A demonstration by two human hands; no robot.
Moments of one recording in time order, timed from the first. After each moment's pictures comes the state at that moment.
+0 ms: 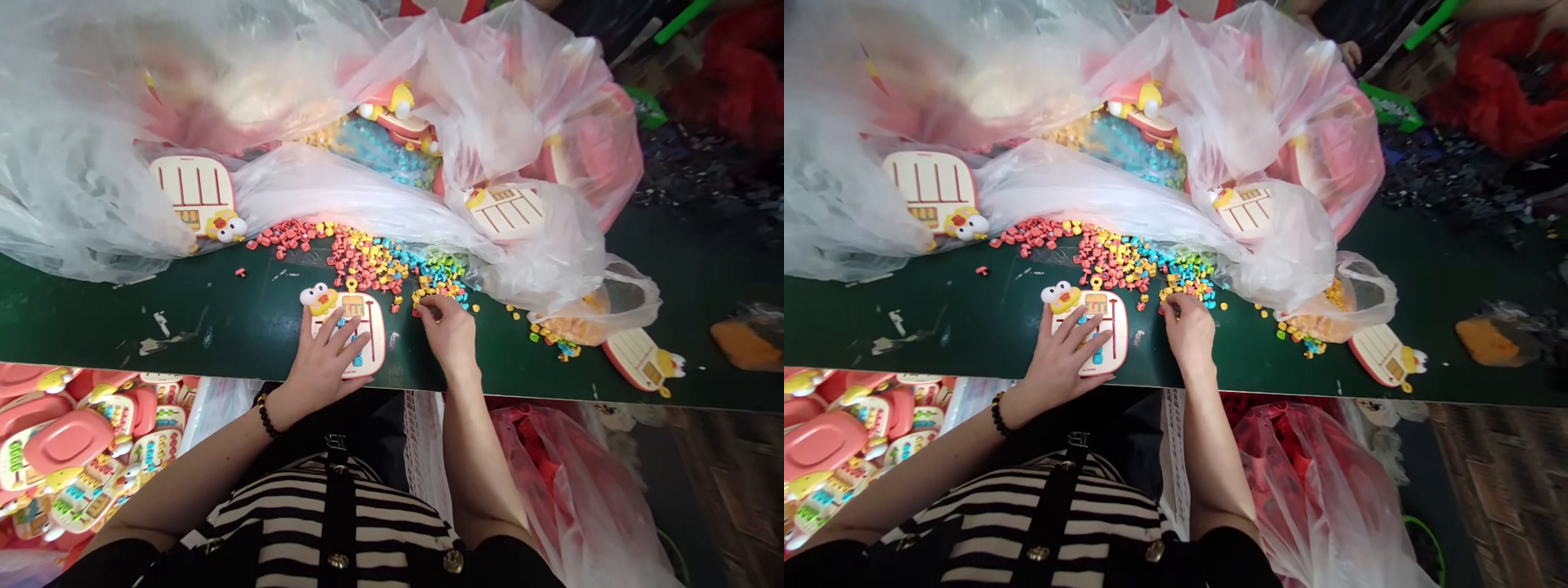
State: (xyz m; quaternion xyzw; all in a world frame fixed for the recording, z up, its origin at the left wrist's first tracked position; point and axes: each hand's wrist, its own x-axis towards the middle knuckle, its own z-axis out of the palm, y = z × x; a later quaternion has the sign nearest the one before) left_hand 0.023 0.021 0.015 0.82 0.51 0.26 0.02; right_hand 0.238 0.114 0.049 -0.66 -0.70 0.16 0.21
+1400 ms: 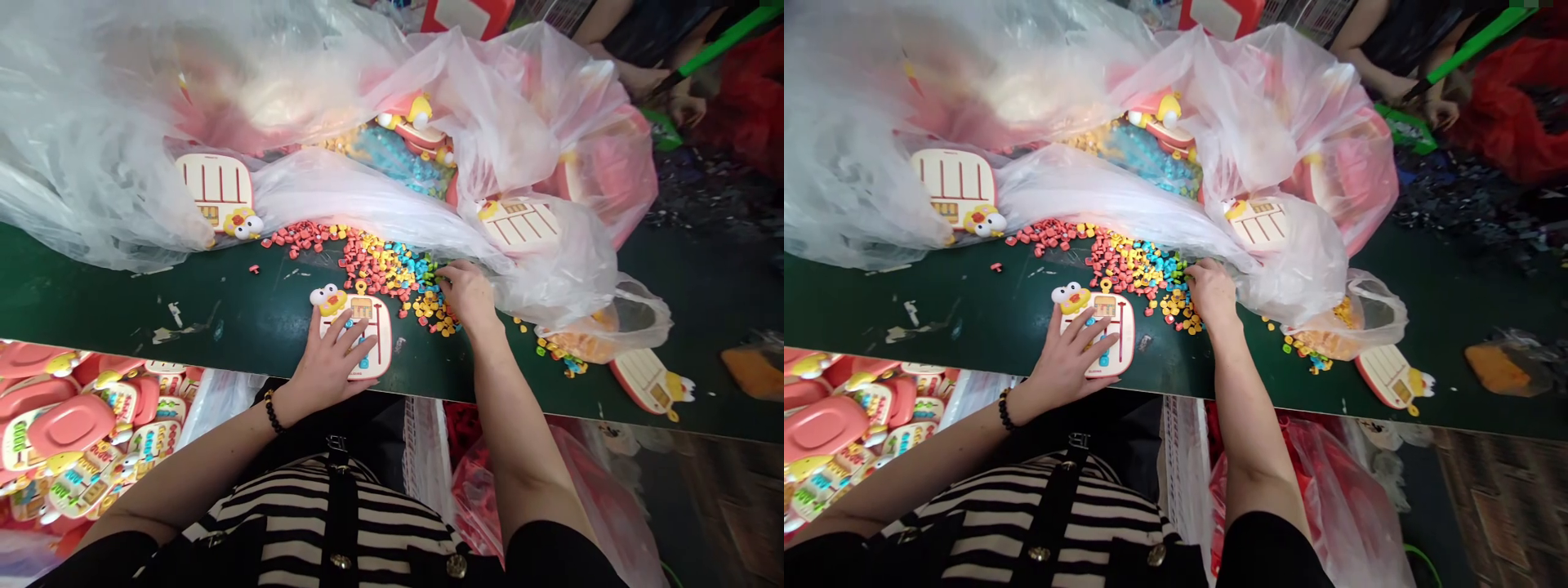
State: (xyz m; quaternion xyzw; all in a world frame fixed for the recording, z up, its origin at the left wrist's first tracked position) left_hand 0.022 0.020 0.016 0.82 0.52 0.24 0.05; right_hand 0.257 0.201 0.049 -0.56 -0.82 0.06 0.11
